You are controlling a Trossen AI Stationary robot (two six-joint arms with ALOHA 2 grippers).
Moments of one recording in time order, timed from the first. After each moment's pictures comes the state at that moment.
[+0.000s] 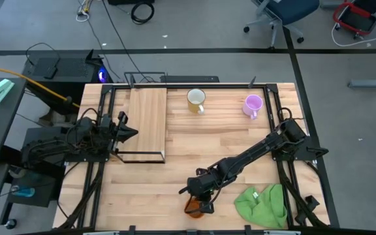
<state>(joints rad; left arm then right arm) 0.24 0.07 0.04 0.28 0.26 -0.26 0.45 1.98 1.47 -0.52 -0.14 0.53</state>
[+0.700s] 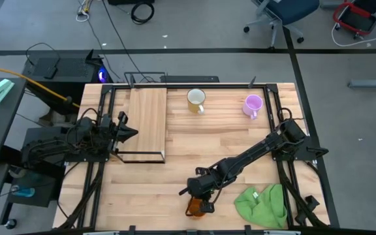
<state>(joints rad) 0.24 0.07 0.04 0.28 0.26 -0.26 0.45 1.98 1.50 -0.56 -0.08 0.47</state>
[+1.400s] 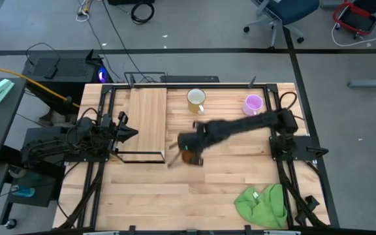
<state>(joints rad) 0.24 0.07 0.04 0.28 0.26 -0.27 0.11 1.98 1.80 -1.09 0.20 0.21</state>
